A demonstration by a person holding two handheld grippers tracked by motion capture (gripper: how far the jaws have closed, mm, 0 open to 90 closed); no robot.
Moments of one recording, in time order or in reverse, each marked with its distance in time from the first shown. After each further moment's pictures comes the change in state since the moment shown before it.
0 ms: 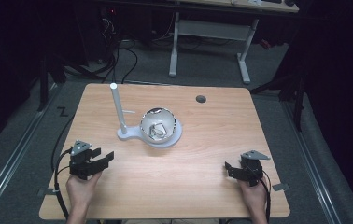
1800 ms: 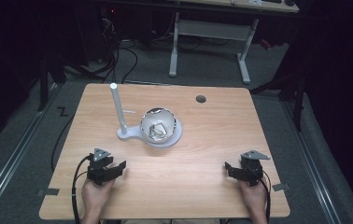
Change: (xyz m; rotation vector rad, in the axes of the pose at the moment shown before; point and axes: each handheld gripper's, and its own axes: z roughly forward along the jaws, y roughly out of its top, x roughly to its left) left arm 0.028 -0.055 0.030 0.020 0.078 0.087; right arm 0.000 0.000 0.000 0.000 0.000 0.001
